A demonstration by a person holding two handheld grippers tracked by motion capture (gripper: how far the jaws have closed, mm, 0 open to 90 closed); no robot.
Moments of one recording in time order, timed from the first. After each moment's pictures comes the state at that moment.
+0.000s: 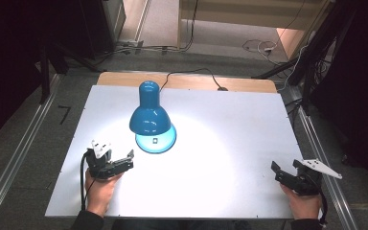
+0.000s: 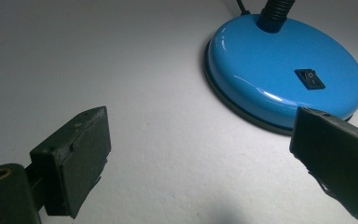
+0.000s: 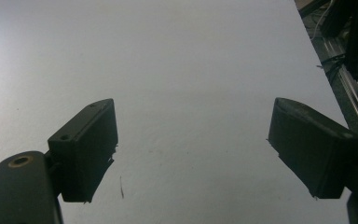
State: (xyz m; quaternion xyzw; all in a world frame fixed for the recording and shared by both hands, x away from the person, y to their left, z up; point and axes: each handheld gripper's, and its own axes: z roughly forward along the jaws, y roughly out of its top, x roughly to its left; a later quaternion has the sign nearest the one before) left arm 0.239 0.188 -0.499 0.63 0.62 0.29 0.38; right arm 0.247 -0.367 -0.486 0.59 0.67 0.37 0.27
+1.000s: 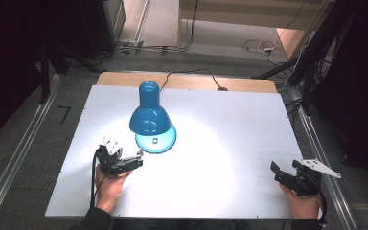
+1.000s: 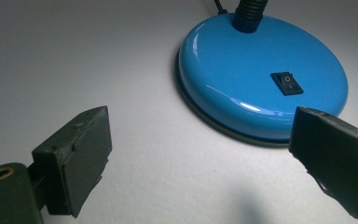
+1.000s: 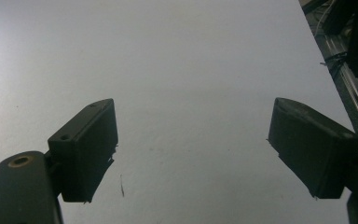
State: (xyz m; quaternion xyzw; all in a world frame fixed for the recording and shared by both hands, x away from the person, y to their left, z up) left arm 0.253 0.165 -0.502 0.64 0.60 0.29 0.38; right arm 0.247 -0.366 -0.487 0.59 0.67 0.37 0.26
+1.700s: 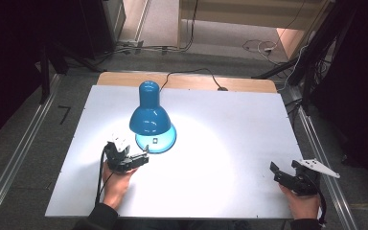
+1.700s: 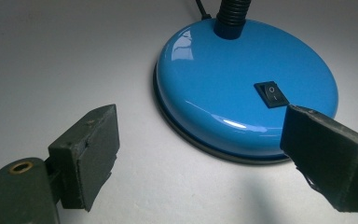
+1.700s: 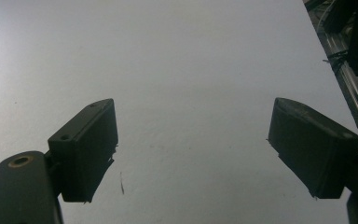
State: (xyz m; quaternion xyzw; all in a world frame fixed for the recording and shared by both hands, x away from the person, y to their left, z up) left arm 0.266 0.150 -0.505 0.65 0.59 0.29 0.38; right arm 0.248 -0.365 -0.489 0.59 0.67 0.36 0.26
